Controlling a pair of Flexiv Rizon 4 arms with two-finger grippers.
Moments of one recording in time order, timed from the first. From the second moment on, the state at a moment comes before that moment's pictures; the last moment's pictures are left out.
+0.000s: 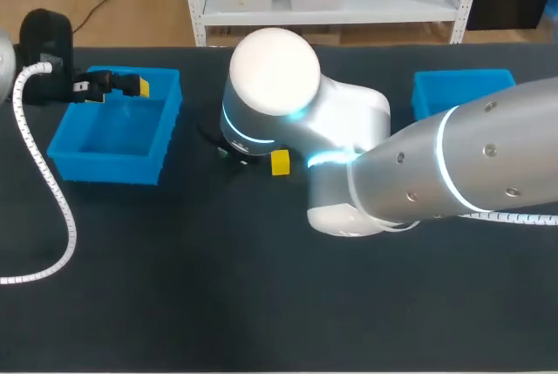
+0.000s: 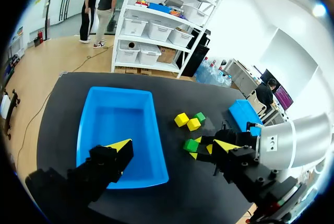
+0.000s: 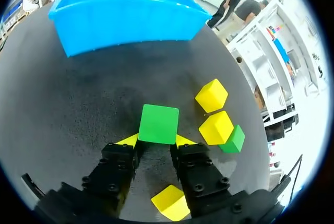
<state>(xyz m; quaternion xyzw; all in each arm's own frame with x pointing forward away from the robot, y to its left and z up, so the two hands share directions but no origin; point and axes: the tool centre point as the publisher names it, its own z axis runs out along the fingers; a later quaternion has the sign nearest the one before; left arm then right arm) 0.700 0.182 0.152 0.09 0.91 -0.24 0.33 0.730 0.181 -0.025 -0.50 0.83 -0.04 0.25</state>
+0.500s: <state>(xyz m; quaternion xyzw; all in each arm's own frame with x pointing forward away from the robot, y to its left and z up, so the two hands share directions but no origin) 0.700 0.182 0.152 0.09 0.91 -0.24 0.33 0.744 0.177 0.002 -0.48 0.83 -0.04 0.29</state>
